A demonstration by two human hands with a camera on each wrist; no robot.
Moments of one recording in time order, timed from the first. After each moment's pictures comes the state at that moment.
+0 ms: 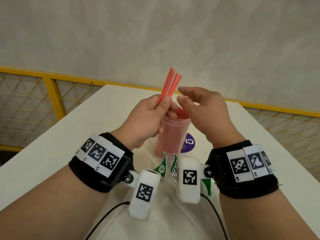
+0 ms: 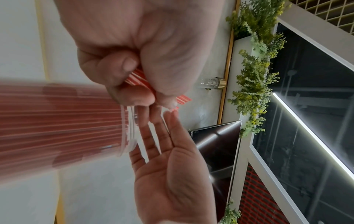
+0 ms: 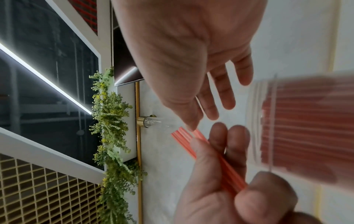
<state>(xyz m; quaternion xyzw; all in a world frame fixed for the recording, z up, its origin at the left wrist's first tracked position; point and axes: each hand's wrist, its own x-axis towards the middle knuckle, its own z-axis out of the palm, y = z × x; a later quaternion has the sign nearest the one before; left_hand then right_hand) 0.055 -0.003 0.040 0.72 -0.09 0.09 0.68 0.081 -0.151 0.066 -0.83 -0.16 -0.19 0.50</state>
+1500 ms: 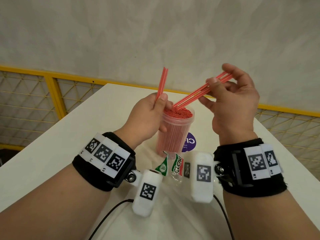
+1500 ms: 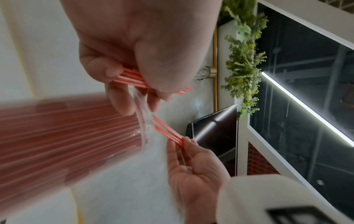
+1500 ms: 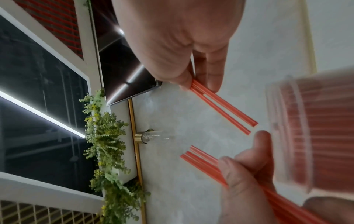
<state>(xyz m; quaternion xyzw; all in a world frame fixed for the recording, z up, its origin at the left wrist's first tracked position) 0.058 -0.001 0.038 0.78 -0.07 0.16 0.60 0.083 -0.163 0.077 -0.58 -0.12 -0.26 0.76</state>
